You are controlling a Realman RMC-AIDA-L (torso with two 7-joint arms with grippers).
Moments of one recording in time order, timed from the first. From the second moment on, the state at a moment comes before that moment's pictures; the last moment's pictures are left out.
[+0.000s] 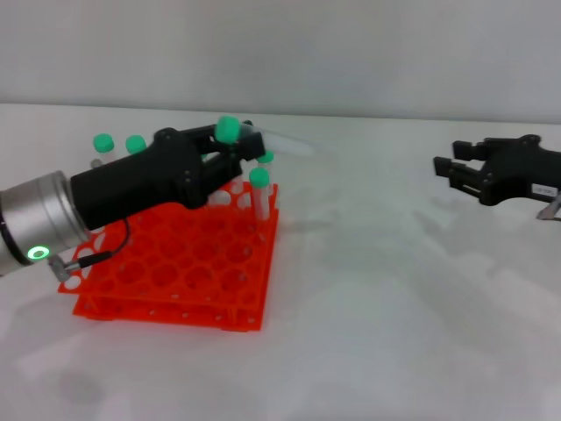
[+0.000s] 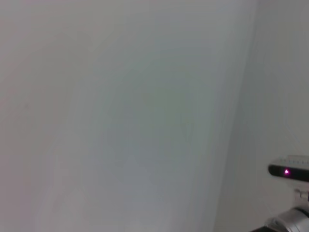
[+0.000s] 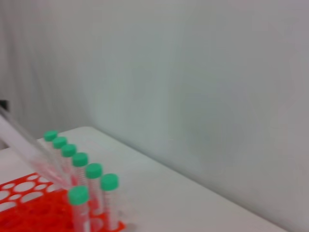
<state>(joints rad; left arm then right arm) -0.79 -2.07 2.85 -0.44 -0.64 1.81 -1.14 0.34 2.01 -1.35 -1.19 1.44 0.92 -1.34</state>
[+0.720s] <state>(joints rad) -0.62 -2.08 2.85 -0.63 -0.79 1.95 -1.32 0.32 2.01 -1.28 -1.13 1.44 0.92 -1.36</state>
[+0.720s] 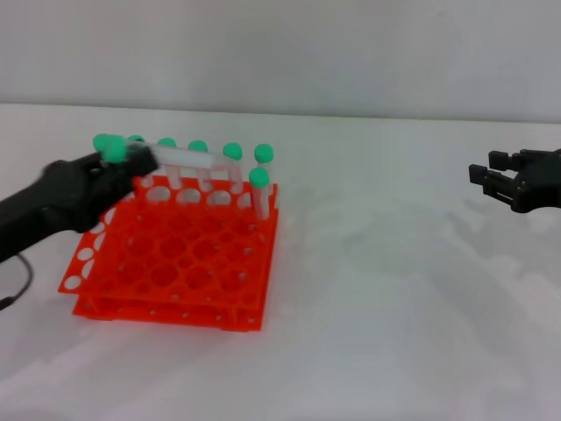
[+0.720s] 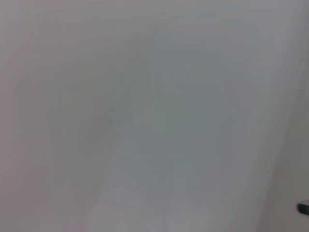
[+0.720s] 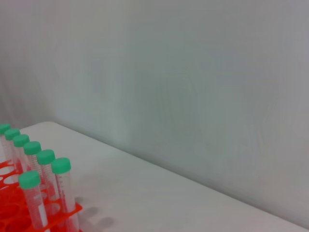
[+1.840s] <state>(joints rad) -0.70 -2.08 2.85 -0.81 -0.73 1.79 -1.57 0.34 2.01 -1.29 -1.09 1.45 0.92 -1.35</state>
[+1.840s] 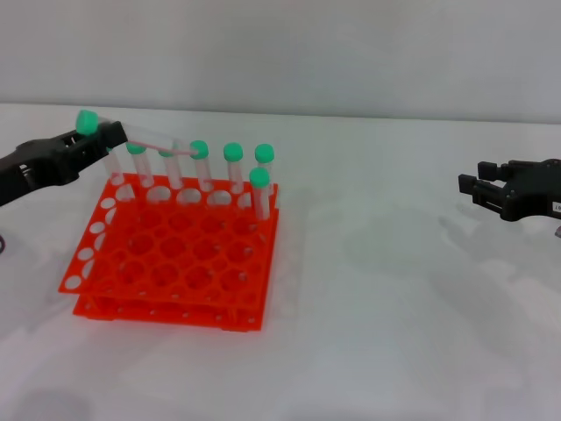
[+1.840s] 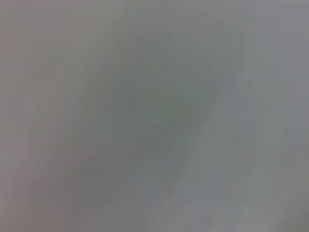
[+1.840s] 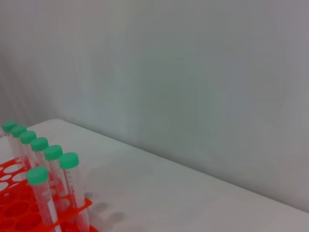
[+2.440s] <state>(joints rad) -0.78 -2.08 2.85 -0.93 -0.56 1.77 -1.70 0.37 2.01 -1.28 -1.04 1.45 0.92 -1.36</state>
